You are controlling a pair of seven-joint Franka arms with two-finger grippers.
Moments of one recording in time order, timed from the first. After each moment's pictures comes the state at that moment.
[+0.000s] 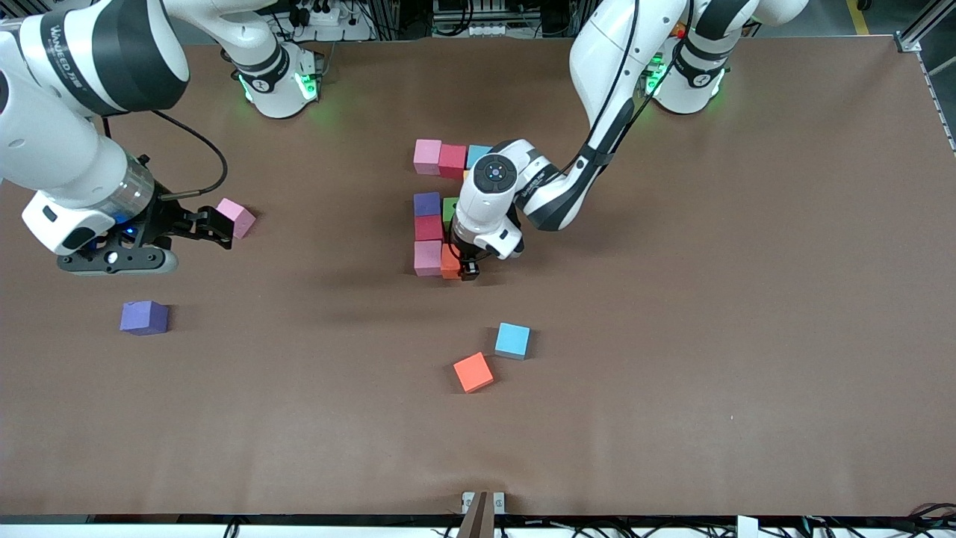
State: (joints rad) left arm -0.77 0.79 -0.12 -1.59 -0.05 2.59 -2.55; right arm 0.15 0.11 0.03 -1.63 -0.02 1.71 0.16
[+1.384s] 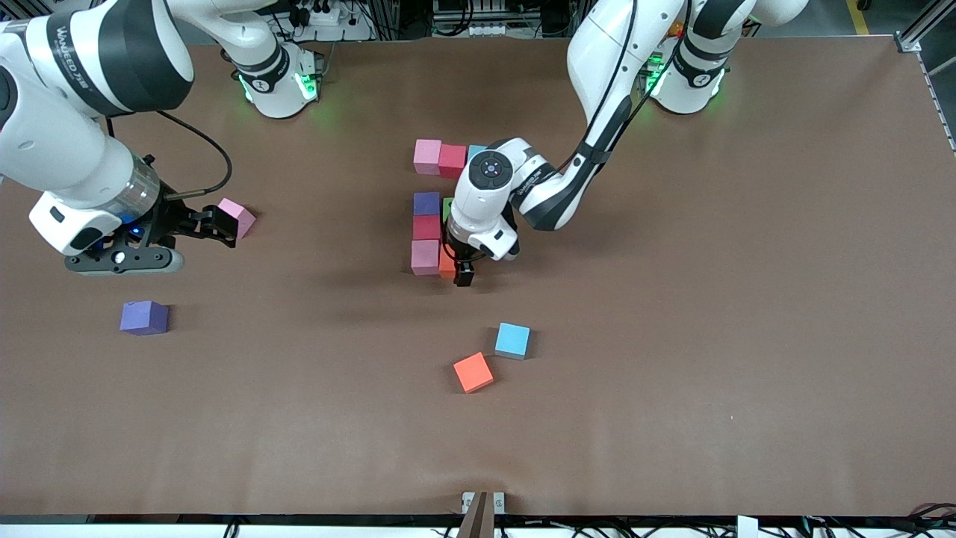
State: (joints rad) left arm -0.78 0.78 -0.09 -1.56 -0.05 2.57 -2.51; right arm 0.16 0.12 0.03 -1.63 -0.02 1.71 0.15
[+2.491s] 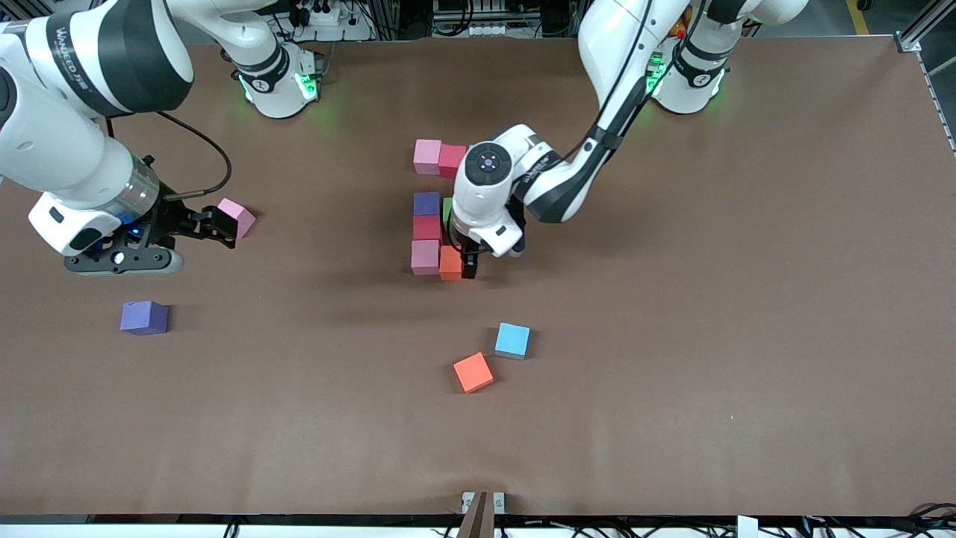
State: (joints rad) left arm -0.75 0.70 -0.09 -1.55 -0.04 2.38 -2.38; right arm 0.16 0.12 0.03 -1.63 -0.02 1.71 0.15
